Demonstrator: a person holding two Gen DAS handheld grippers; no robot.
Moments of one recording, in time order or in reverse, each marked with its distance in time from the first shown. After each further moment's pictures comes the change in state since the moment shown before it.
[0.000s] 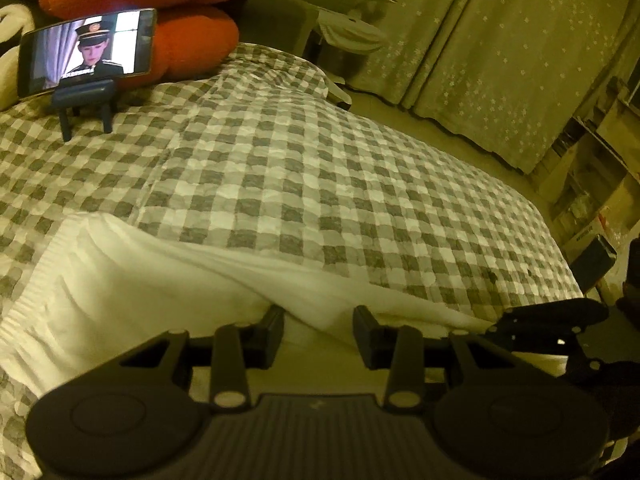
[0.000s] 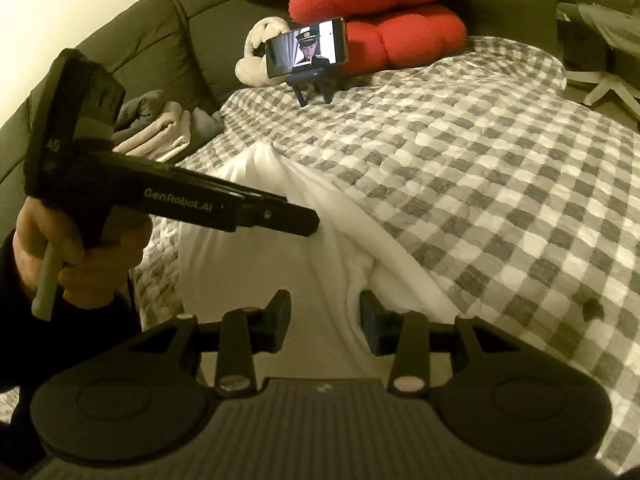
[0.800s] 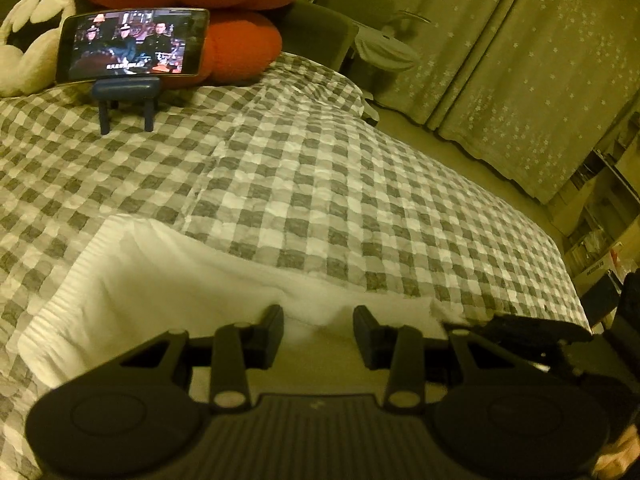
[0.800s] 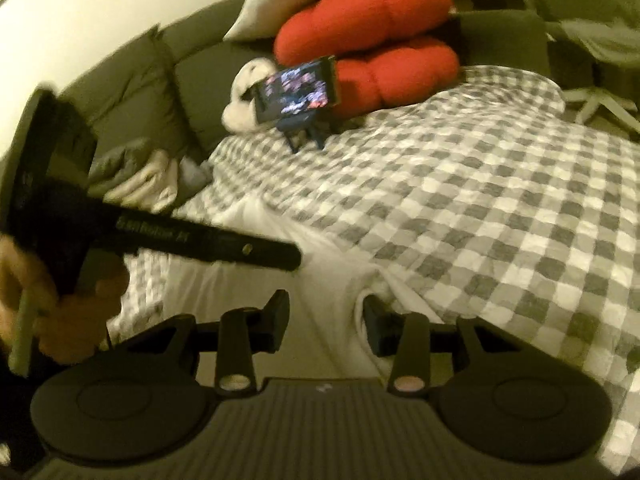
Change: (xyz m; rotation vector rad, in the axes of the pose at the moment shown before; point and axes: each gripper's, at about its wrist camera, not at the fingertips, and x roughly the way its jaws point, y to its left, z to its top) left arm -0.006 0.023 0.008 -0.082 -0.030 0.033; right arm 0.021 -0.004 0.015 0.078 -0.170 -0.004
